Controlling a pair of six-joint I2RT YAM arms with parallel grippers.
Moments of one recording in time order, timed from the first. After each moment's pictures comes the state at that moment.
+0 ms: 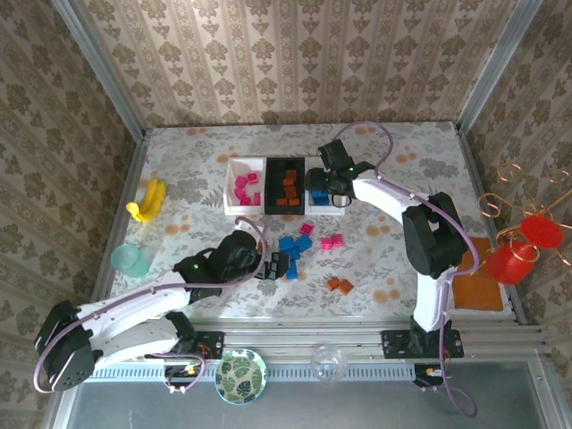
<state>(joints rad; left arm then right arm) -0.97 0.99 0.56 -0.30 -0.10 -0.56 0.45 1.94 1.46 -0.41 0.05 0.54</state>
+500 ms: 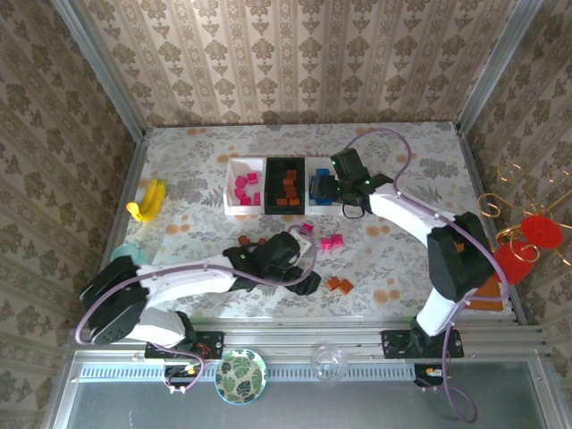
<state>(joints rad) -1.13 1.41 0.77 -0.23 0.08 -0.42 0.45 1.68 1.20 -0.37 0.04 0.56</state>
